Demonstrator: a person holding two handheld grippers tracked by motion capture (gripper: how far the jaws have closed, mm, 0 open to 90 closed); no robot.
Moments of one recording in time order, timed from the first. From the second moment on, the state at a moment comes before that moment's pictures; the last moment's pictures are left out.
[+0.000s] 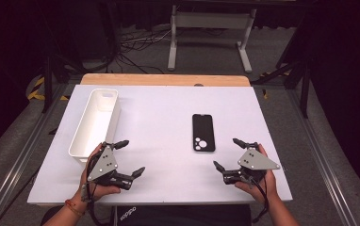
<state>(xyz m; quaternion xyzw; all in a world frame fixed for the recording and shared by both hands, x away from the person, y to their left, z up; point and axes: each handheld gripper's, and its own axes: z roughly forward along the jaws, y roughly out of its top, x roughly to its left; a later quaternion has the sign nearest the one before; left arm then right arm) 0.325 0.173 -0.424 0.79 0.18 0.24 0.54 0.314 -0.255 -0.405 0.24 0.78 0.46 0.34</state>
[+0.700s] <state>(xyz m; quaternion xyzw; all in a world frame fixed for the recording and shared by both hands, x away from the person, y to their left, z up) 0.322 0.173 -0.426 0.79 0.17 0.24 0.53 0.322 -0.257 -0.407 0.27 0.78 0.45 0.32</state>
